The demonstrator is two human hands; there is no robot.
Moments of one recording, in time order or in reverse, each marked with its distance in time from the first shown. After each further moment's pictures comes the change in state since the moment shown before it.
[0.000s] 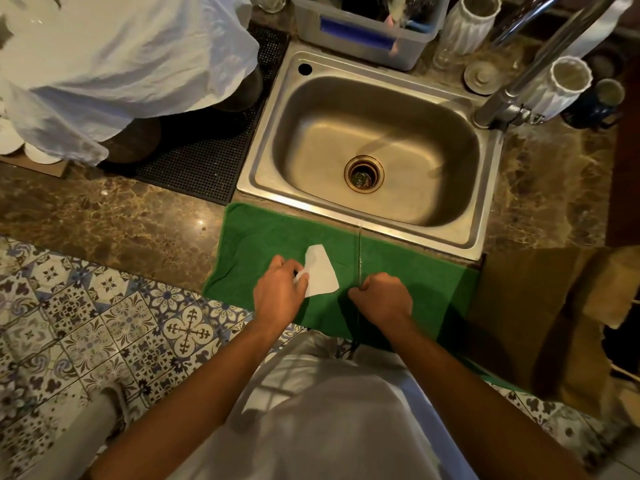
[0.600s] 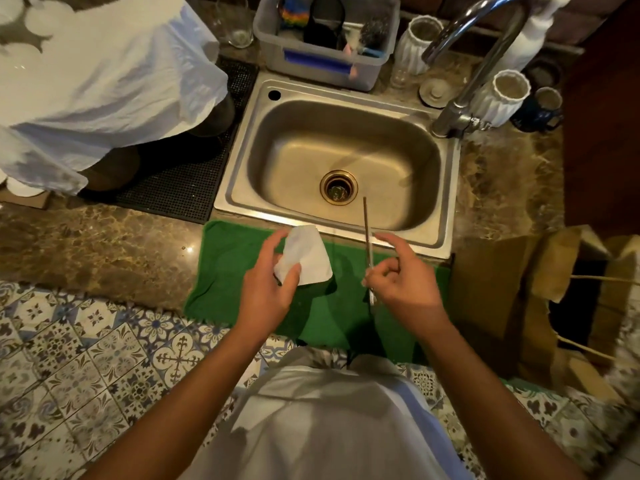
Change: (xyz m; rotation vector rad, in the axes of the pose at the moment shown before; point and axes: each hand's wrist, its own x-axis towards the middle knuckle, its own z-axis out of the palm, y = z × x) left_hand -0.023 0.049 -0.049 -0.505 0.089 0.251; right_hand -0.058 0.030 -0.097 0.699 0.172 -0.289
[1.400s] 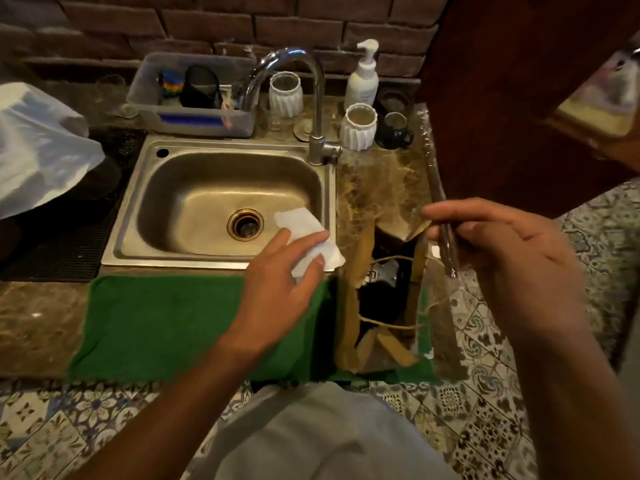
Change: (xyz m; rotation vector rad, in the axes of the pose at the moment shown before) left_hand -0.028 0.224 0.141 0.079 -0.118 0.343; right_hand -0.097 0.010 -0.280 0.401 0.275 -0.346
